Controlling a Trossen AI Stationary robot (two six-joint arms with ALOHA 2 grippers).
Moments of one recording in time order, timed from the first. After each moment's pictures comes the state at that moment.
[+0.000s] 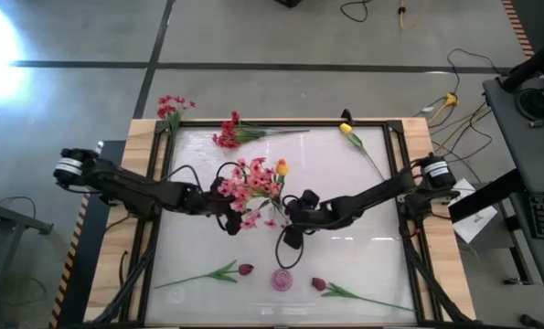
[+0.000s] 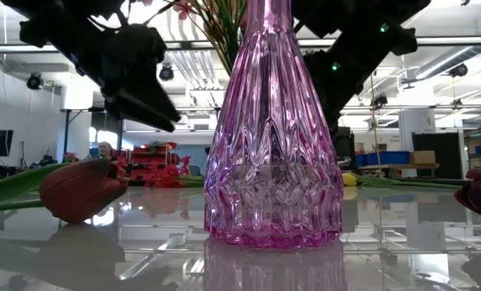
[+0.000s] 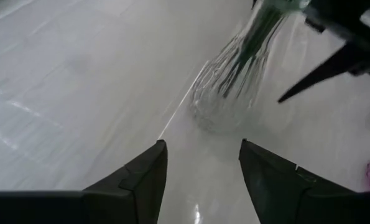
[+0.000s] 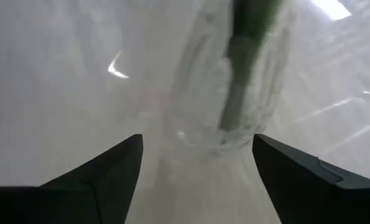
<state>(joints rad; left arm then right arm) -0.18 1.28 0.61 -0.05 -0.35 -0.54 0.21 1.80 1.01 -0.09 0.37 0.52</state>
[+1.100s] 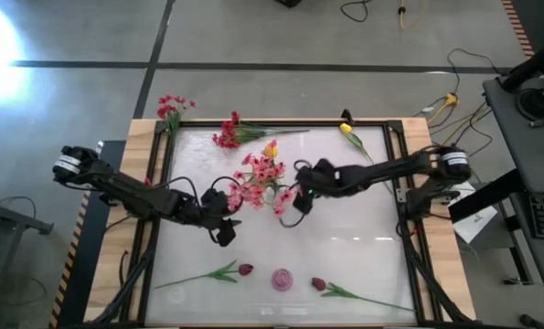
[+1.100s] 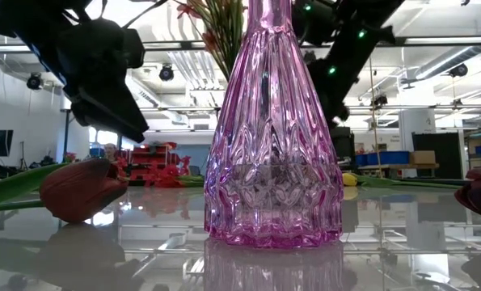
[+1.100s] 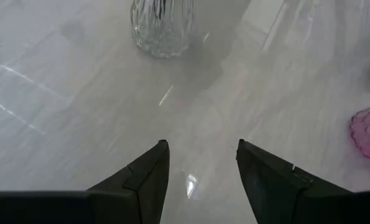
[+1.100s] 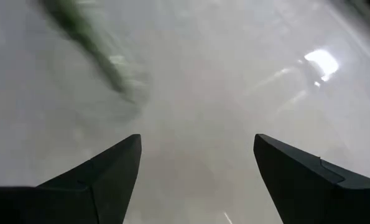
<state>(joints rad) -0.31 1.26 0.61 -0.21 -0.38 -0.73 -0.05 1.61 1.00 -0.41 0.36 0.39</state>
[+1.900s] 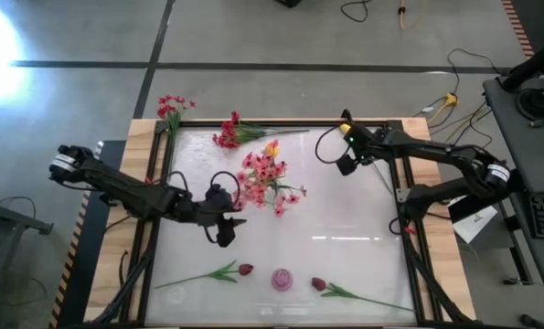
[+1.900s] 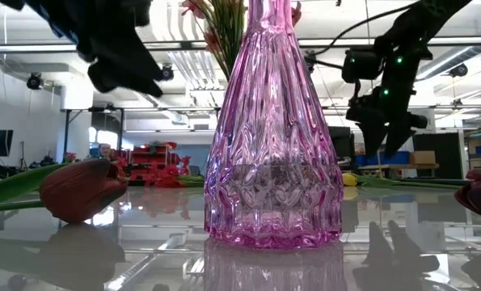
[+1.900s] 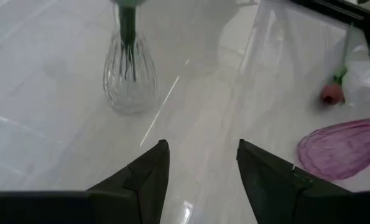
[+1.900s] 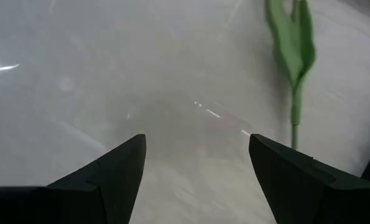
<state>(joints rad) -0.32 1.20 0.72 -0.23 -0.38 -0.60 -0.65 1.28 0.76 -0.70 0.16 0.38</state>
